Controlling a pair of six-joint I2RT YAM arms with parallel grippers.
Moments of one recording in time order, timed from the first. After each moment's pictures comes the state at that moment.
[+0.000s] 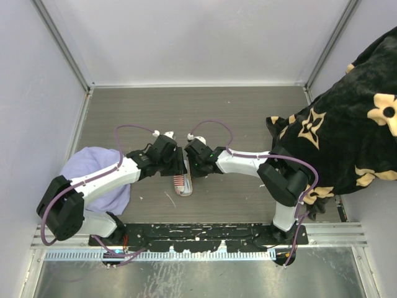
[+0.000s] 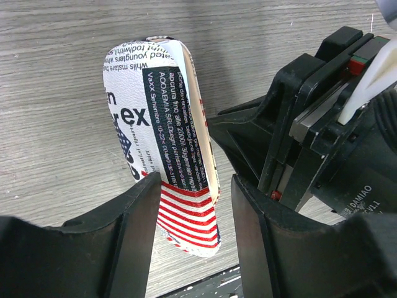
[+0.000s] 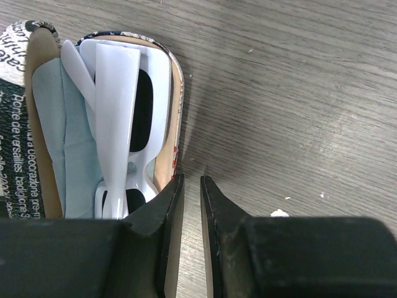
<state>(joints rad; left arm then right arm) -0.74 1.35 0.85 -0.40 -0.03 -0.75 0.89 1.81 1.08 -0.28 0.06 0.63</state>
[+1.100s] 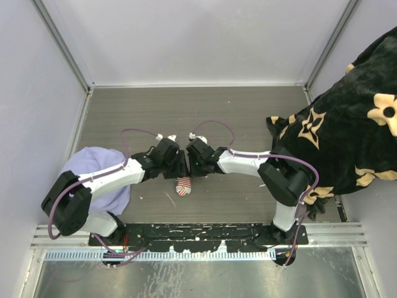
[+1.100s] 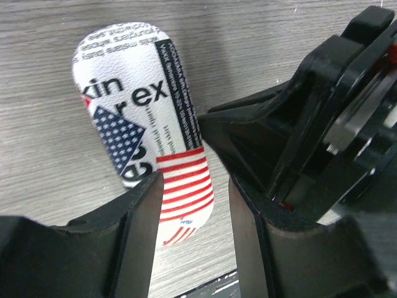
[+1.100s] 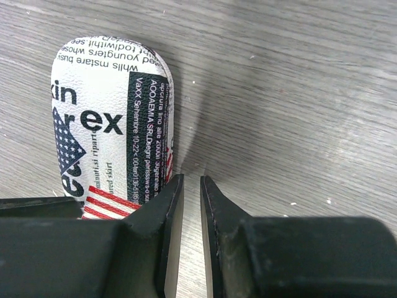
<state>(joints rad) -0.75 1.42 0.81 -0.30 0.01 -0.79 0.87 1.81 1.06 -0.23 0.03 0.66</state>
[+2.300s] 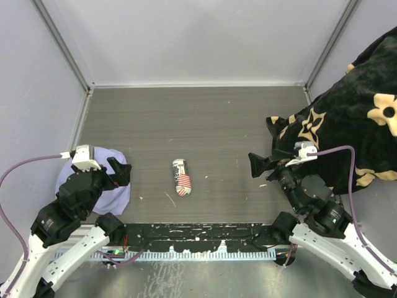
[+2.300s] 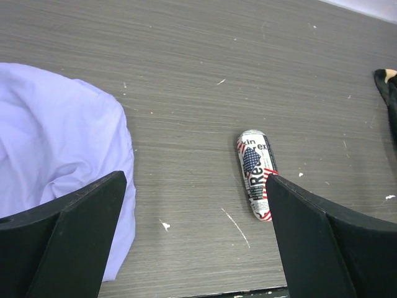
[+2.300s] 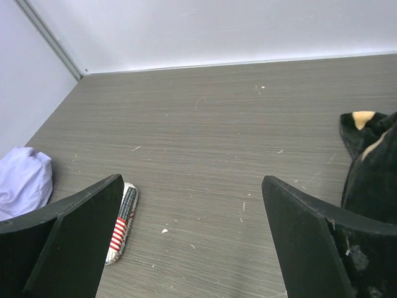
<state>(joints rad) -0.65 0.35 0.86 -0.88 -0.47 -0.51 0.86 0.32 0.70 -0.39 0.54 0.29</state>
